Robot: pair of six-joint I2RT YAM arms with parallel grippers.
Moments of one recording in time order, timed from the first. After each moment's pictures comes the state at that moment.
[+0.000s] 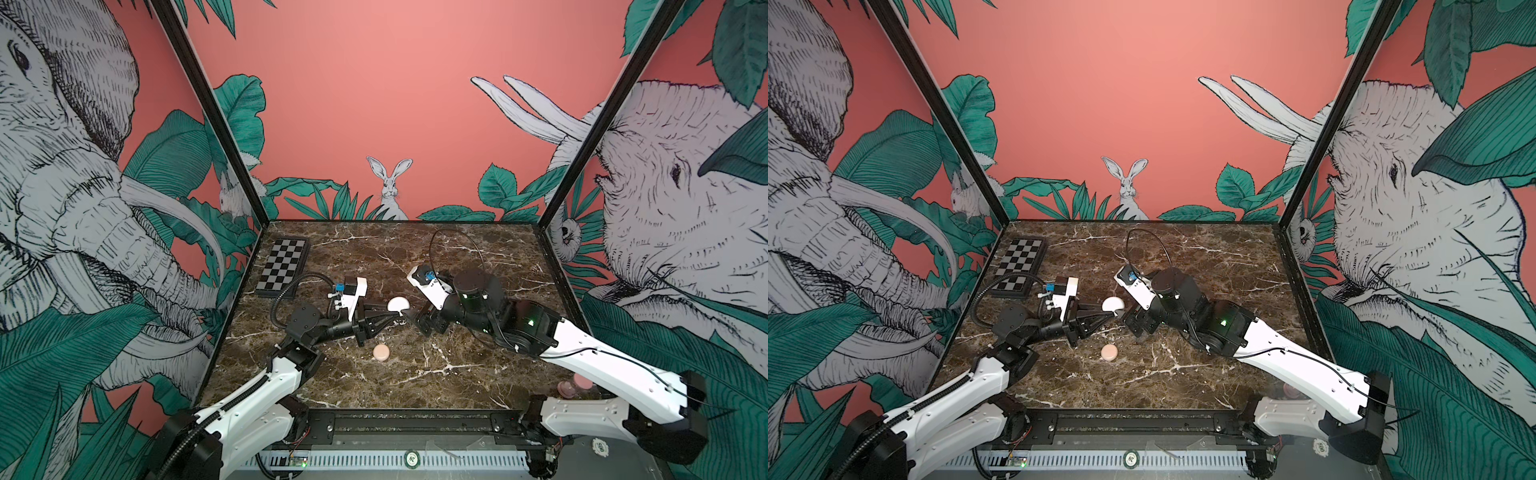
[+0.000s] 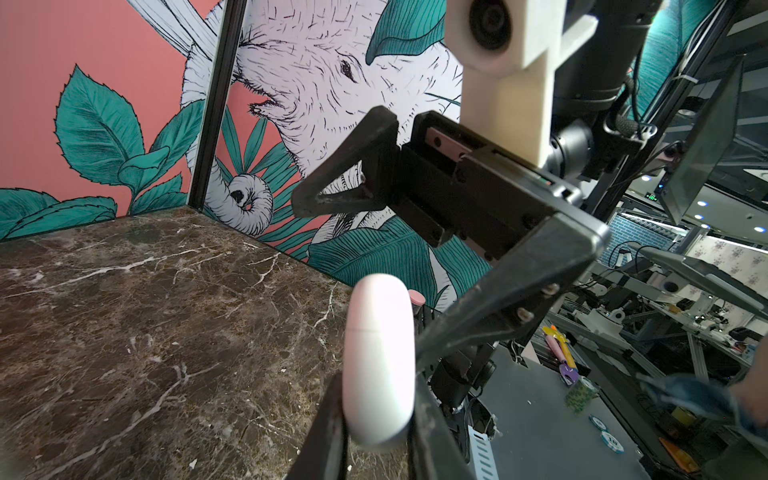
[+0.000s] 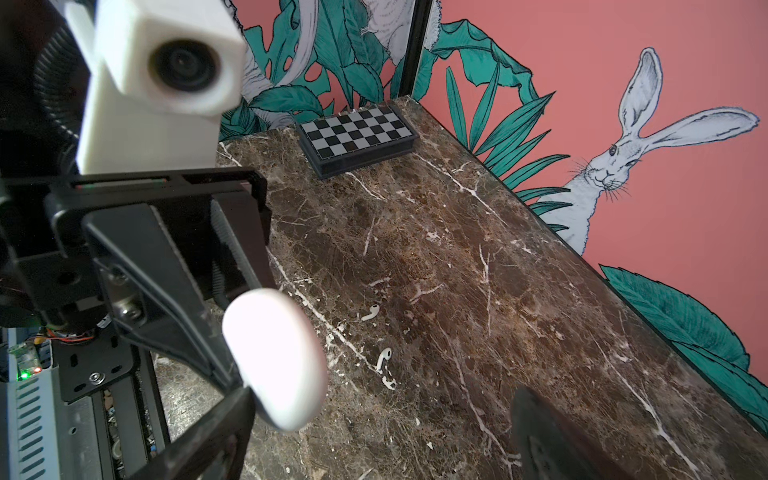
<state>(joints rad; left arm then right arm) -0.57 0.93 0.38 0.78 0.85 -0.54 1.03 1.17 1.22 -0.54 0.11 -0.13</state>
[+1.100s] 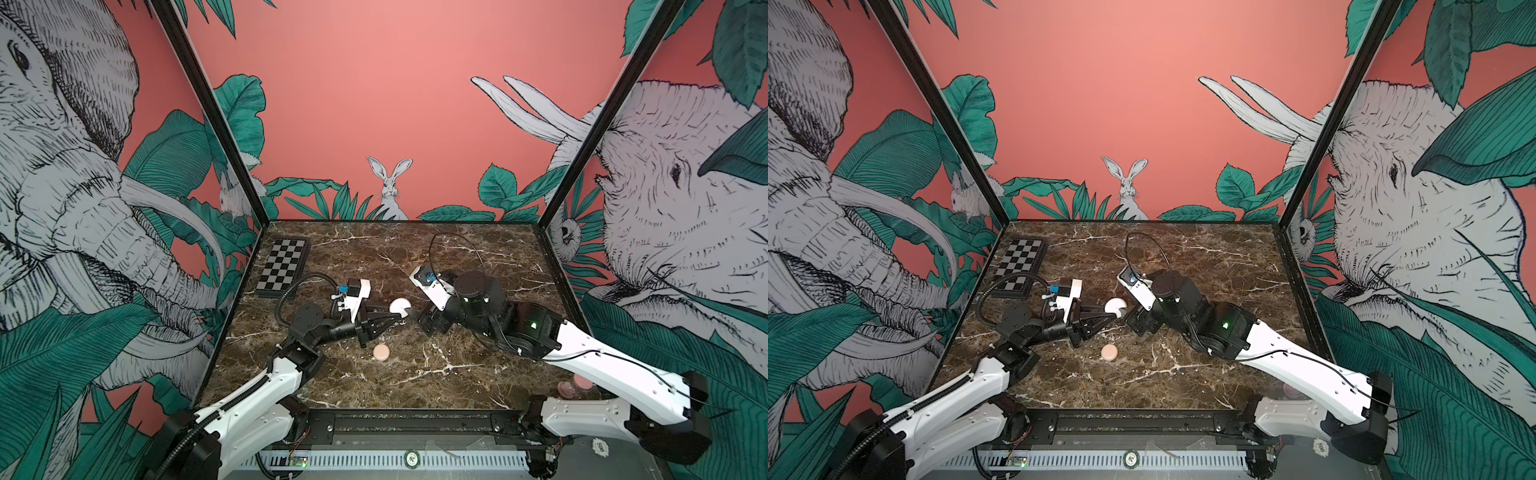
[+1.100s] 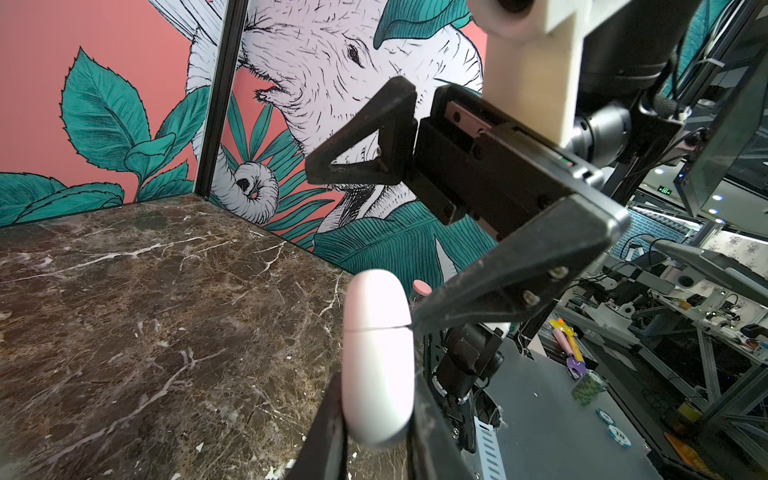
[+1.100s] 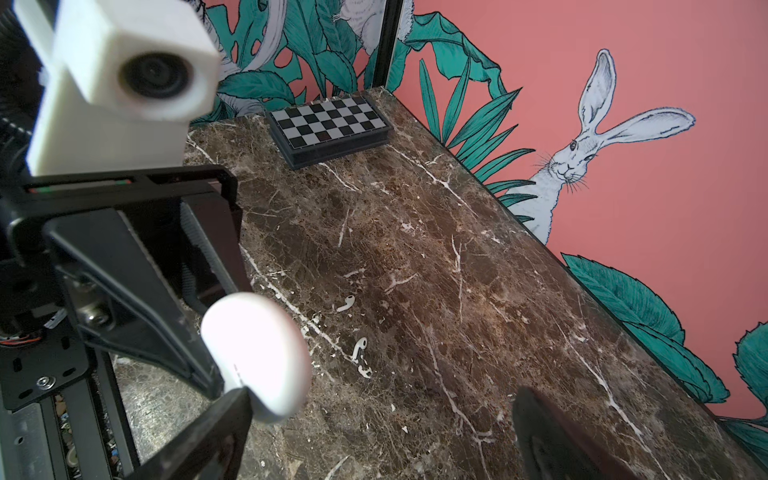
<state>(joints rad) -0.60 0.93 0.38 0.72 0.84 -0.49 1.04 1.16 1.22 -0.56 0.22 -0.13</state>
